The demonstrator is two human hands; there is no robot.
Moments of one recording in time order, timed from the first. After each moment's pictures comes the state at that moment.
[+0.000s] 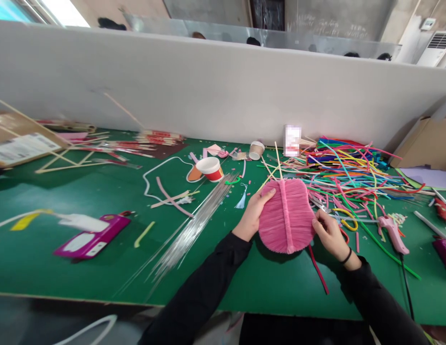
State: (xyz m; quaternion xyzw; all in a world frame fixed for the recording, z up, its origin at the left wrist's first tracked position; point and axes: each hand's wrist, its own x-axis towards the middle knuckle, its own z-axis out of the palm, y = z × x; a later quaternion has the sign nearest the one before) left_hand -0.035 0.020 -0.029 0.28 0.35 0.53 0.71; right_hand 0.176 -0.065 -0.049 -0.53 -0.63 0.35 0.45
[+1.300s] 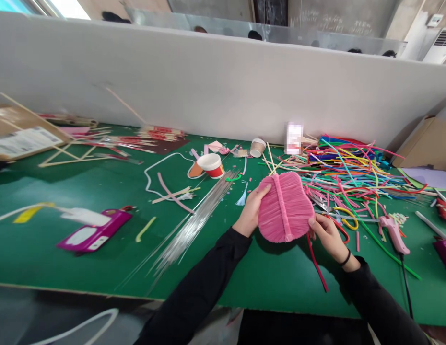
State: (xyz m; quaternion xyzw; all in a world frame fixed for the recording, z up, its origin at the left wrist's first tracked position) left_hand -0.040 0.033 -0.042 0.22 0.35 0.56 0.72; right_hand 0.164 -0.069 -0.047 -0.45 -0.58 0.50 0.47
